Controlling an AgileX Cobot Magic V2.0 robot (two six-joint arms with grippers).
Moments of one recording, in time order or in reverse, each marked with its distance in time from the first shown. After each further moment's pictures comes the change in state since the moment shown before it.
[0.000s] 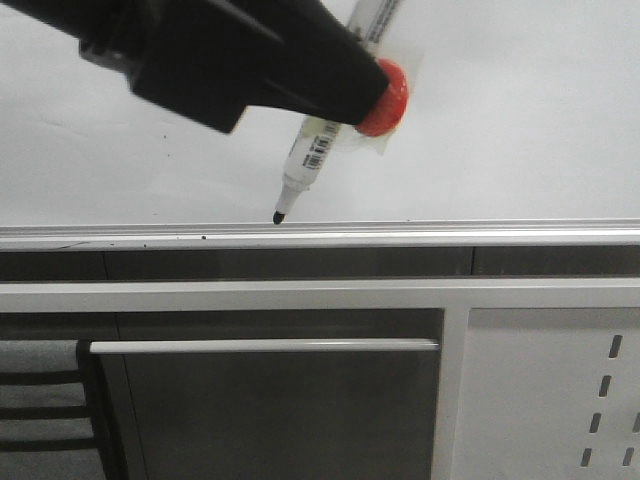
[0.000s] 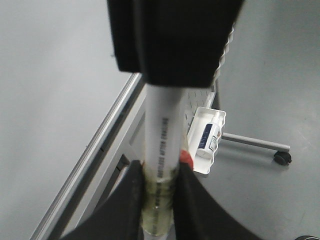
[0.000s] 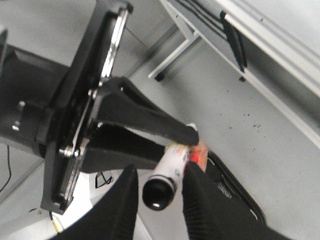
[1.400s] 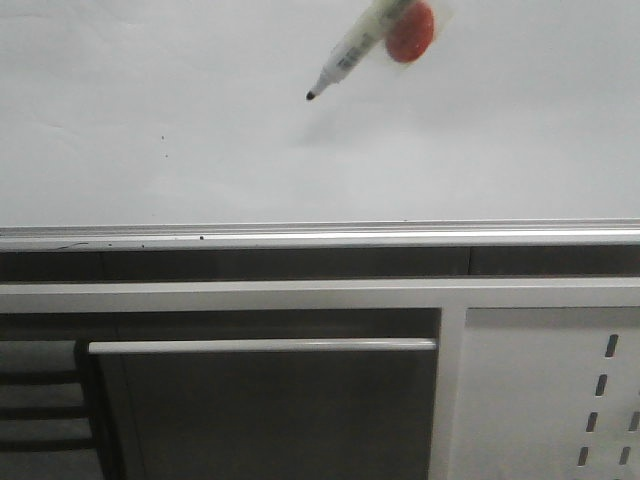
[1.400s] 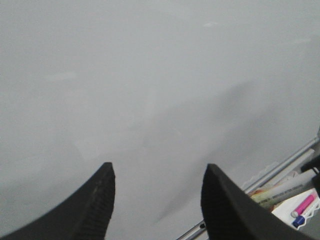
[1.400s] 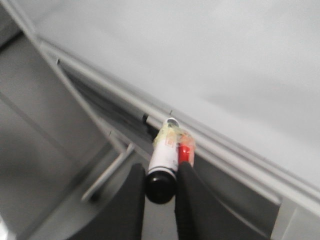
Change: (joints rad) left arm 0.341 -0.340 0.004 -0.370 -0.058 0.000; right arm 0.061 -0.344 0.439 -0.034 -0.707 -0.003
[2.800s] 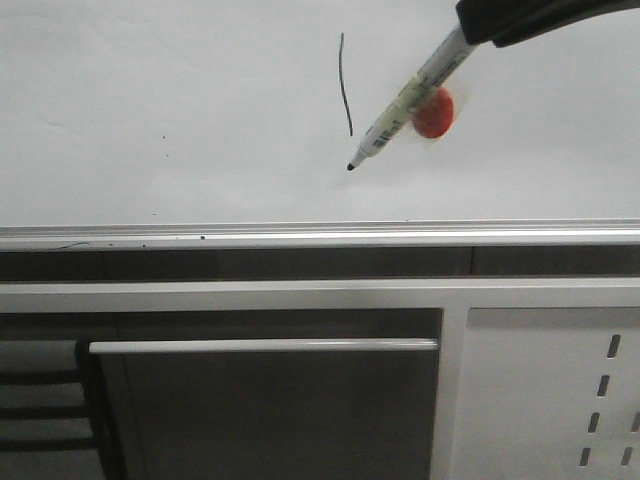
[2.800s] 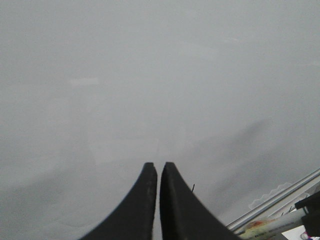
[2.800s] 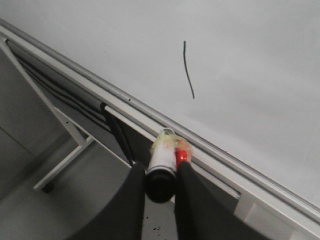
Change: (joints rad) left arm 0.030 -0.009 0.000 -0.045 -0.030 0.000; right arm 0.034 0.052 0.070 -0.144 -0.108 0.002
